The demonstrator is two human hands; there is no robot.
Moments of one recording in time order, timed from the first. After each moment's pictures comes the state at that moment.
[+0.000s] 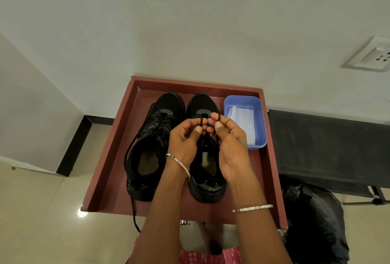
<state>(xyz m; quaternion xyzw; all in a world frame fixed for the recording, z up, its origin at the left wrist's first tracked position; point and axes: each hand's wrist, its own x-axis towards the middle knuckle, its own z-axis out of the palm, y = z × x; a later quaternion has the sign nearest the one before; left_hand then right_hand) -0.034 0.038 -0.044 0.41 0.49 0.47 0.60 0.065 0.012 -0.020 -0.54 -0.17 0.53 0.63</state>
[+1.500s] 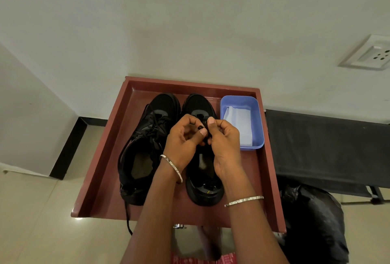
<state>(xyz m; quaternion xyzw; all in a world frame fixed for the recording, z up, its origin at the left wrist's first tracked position) -0.038 0.040 -0.039 0.53 0.46 0.42 0.57 0.067 0.027 -0.046 -0.66 -0.22 0.45 0.56</state>
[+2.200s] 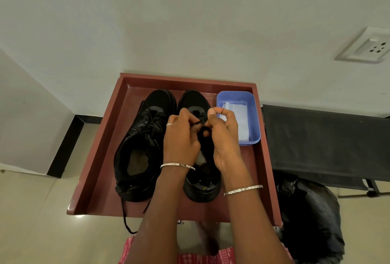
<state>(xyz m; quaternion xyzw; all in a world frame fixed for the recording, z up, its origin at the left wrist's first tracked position) -0.025 0.037 -0.047 0.69 0.56 0.38 0.26 0.076 0.032 -0.040 -0.62 -0.19 0.48 0.59</state>
